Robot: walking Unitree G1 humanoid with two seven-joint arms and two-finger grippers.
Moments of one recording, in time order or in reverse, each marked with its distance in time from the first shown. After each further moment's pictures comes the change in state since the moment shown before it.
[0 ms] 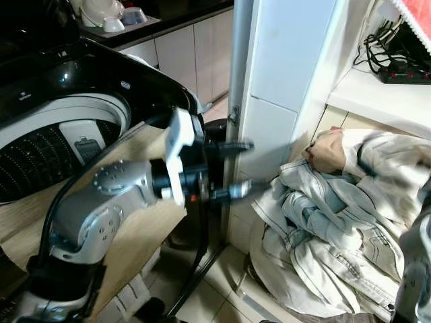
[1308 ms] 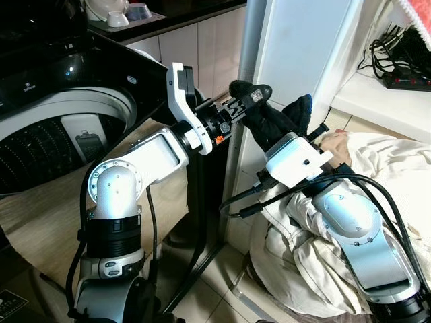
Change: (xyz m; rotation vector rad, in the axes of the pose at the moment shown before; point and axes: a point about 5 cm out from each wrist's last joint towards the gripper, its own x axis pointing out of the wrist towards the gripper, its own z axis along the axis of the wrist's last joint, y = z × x) left arm 0.031 0.033 0.016 -0.664 -0.219 0.336; right arm -0.064 0.131 0.024 -0.326 -0.598 1.103
